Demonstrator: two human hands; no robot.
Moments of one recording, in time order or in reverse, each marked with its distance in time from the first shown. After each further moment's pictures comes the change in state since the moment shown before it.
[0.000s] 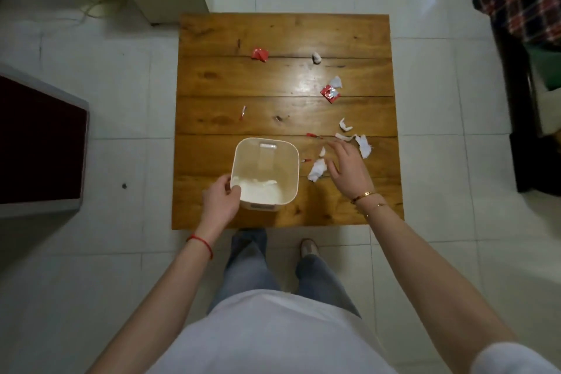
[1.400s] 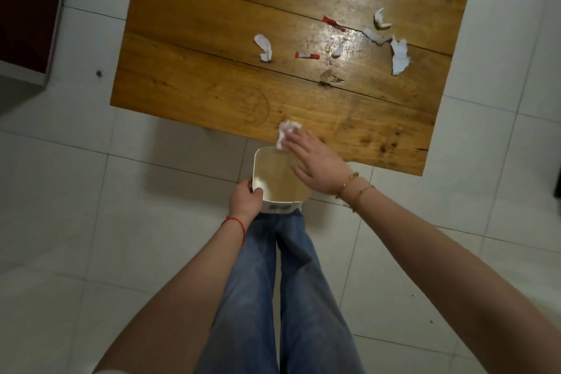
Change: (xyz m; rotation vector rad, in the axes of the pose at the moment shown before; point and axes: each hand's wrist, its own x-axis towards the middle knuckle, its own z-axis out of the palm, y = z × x) left_hand -0.044 -0.178 0.269 -0.183 -0.007 -0.415; right_hand -0.101 0.112 0.171 -0.246 -0.481 -0.634
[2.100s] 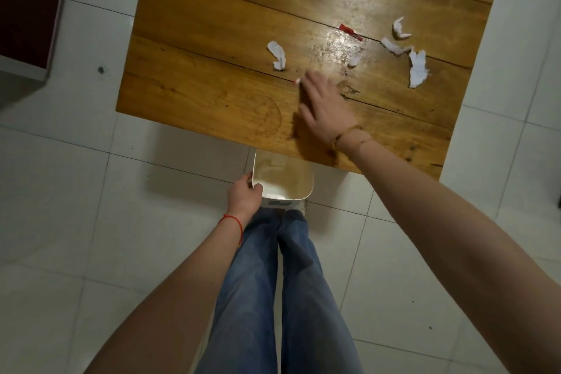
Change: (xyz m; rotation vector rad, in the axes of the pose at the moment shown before) left_hand 0.029 0.013 -0.023 -0.049 0.026 0.045; right_hand 0.099 0.038 -0.051 -0.035 0.133 0.267
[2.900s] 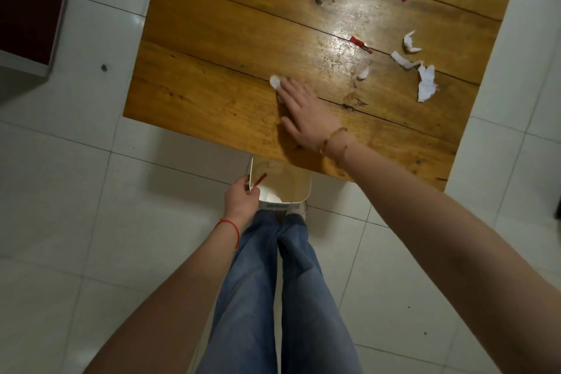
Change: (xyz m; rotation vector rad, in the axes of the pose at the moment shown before) left_hand 0.012 0.001 -0.017 -0.033 0.005 -0.019; right_hand 0.028 -0.031 0.003 -0.094 -0.113 -0.217
